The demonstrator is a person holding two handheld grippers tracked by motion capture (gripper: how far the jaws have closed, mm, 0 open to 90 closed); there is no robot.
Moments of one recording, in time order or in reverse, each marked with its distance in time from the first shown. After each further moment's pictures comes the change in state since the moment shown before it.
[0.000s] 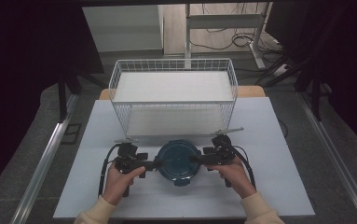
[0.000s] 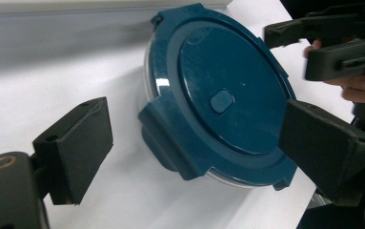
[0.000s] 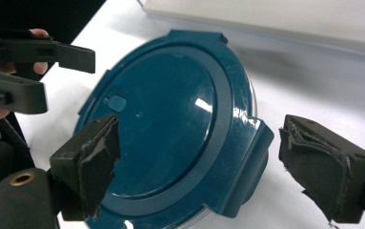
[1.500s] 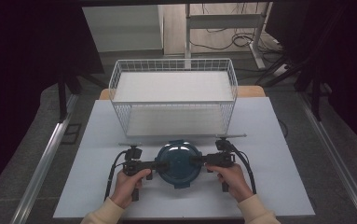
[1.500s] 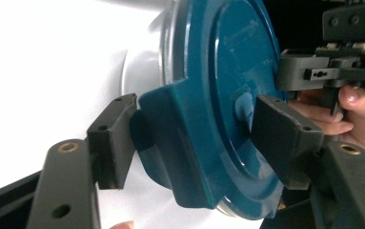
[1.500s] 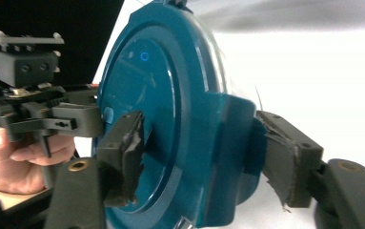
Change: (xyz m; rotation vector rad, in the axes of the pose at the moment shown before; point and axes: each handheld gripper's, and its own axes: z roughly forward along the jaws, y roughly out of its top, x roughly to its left) left arm 0.015 -0.016 0.028 0.011 -0.159 -0.238; right arm -0.024 -0.019 0.013 0.019 0.161 0.315
